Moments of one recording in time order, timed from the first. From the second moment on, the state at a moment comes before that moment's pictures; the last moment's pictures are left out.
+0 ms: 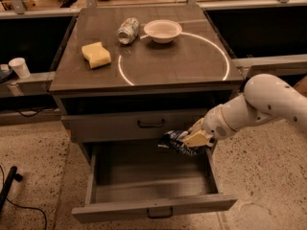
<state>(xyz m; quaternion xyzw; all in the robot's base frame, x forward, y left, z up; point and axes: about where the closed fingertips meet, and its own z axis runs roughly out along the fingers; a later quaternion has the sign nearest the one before) 0.511 -0.119 0.688 -0.50 0.79 0.26 0.23</state>
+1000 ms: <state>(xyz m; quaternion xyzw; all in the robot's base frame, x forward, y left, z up) 0.526 -0.087 0.585 -0.55 0.76 0.26 0.23</state>
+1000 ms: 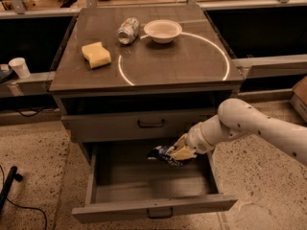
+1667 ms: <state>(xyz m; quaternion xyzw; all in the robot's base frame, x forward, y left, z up) 0.515 -0.072 0.556 -0.57 0.73 0.27 0.25</state>
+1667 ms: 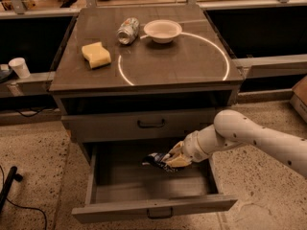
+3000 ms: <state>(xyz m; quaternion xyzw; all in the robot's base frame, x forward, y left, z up) 0.515 -0.072 0.556 -0.57 0.73 0.27 0.25</state>
